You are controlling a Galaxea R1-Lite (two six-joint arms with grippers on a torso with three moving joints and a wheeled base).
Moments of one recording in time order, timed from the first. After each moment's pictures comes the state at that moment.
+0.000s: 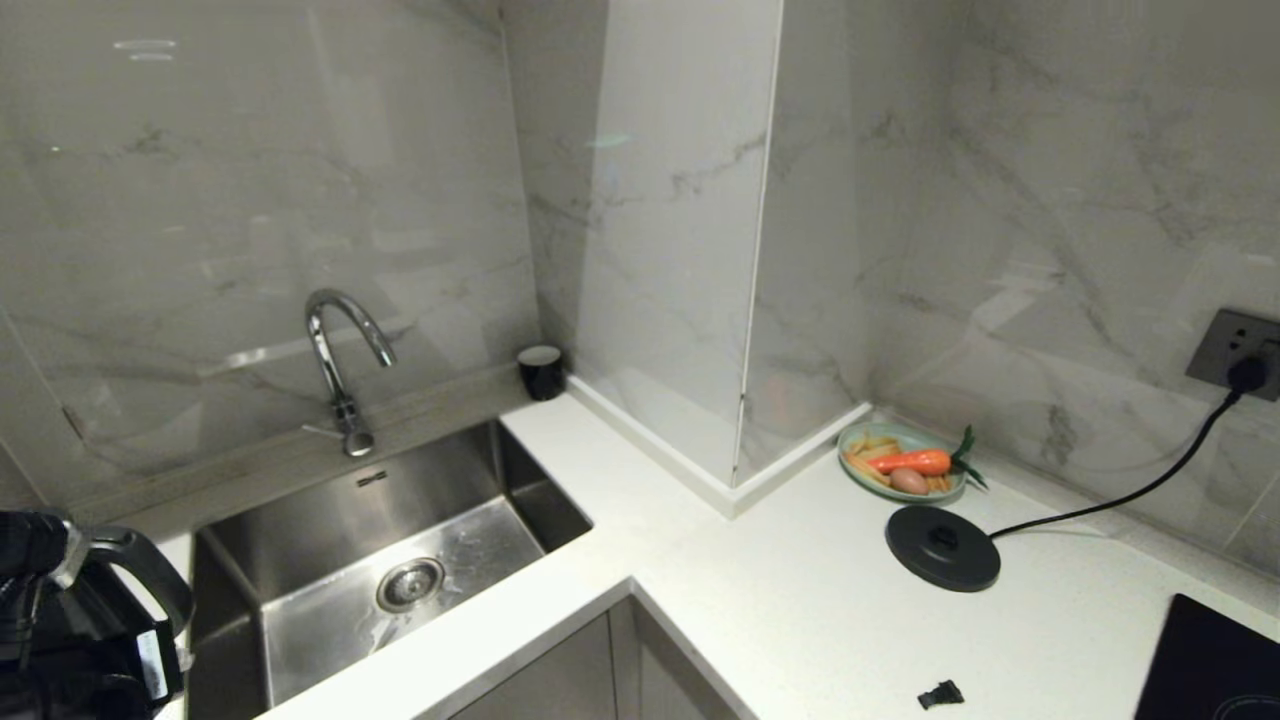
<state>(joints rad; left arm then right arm) 0.12 1.30 -0.41 -0.04 0.22 -0.31 0.00 0.00 0.00 0.00 0.00 0.00</state>
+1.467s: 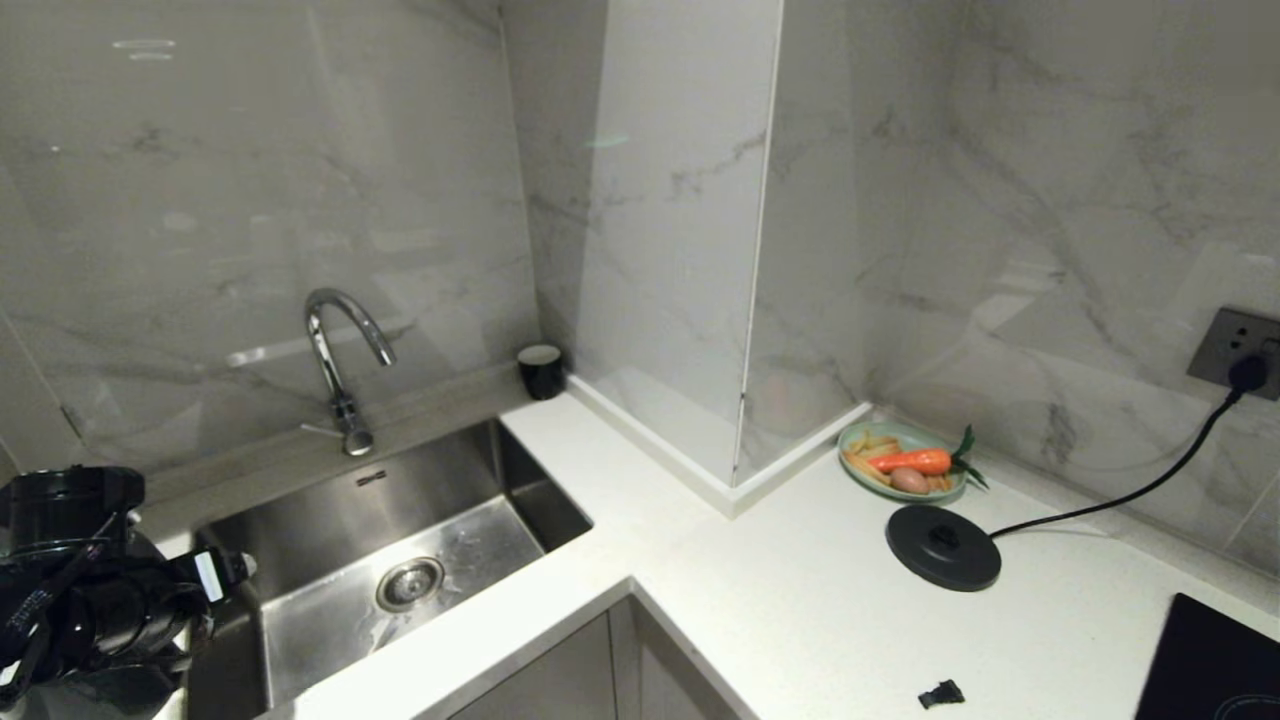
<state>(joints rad) 0.28 1.78 -0.45 -0.61 0.18 -0.21 0.00 0.00 0.00 0.00 0.00 0.00</state>
